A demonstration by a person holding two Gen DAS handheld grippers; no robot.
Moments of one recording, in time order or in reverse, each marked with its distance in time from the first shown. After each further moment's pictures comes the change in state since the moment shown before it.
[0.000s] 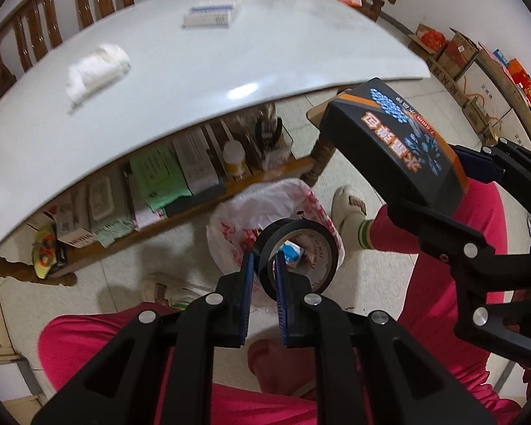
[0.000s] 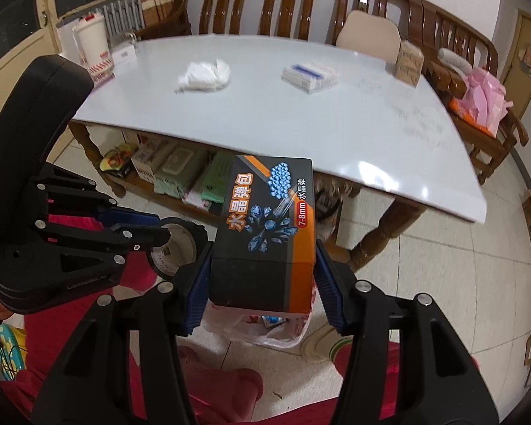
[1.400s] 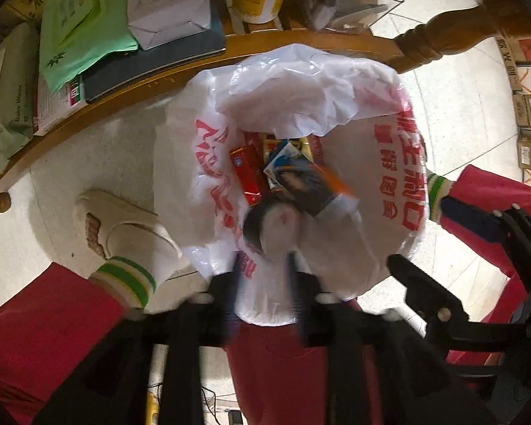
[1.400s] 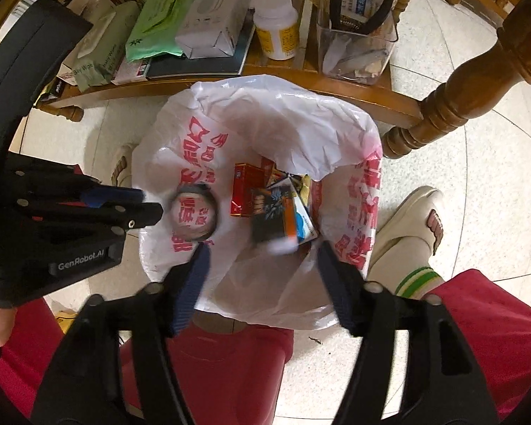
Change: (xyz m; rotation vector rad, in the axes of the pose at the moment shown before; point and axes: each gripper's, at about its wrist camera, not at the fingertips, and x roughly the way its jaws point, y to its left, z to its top) left arm 0.259 0.052 -0.006 -0.205 0.517 -0.074; right arm 0.253 -0.037 -0.073 0.180 0.538 0.089
